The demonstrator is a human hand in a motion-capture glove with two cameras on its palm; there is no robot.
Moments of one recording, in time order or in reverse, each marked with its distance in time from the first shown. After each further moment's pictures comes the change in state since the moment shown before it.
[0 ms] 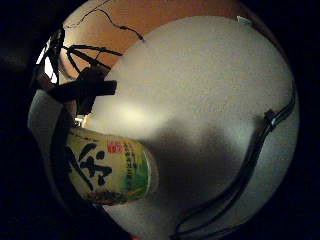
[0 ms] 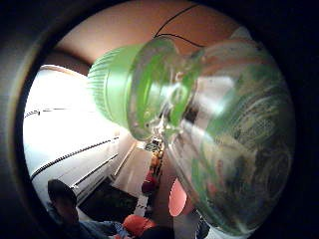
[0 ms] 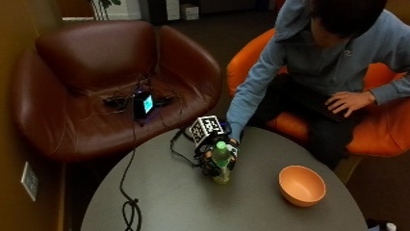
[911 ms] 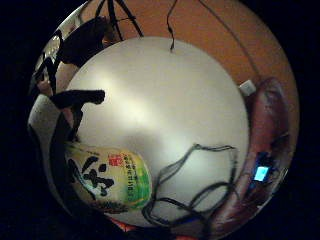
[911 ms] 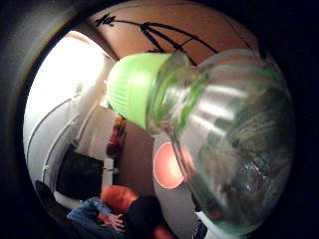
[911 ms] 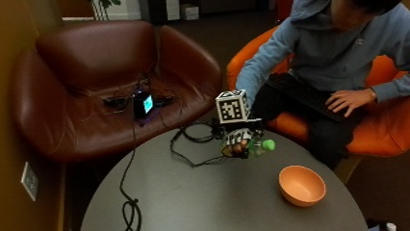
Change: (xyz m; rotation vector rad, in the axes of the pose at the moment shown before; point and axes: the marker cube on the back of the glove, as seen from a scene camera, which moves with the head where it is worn) arm -0.088 0.034 -0.017 -0.428 0.517 -0.541
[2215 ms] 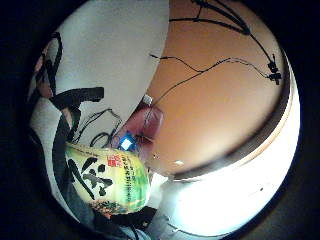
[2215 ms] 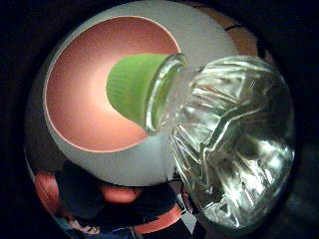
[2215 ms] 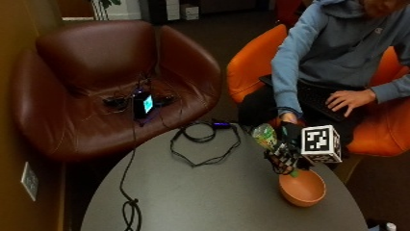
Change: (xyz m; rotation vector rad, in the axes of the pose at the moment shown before) arm -0.154 0.004 0.055 -0.807 1.288 -0.383
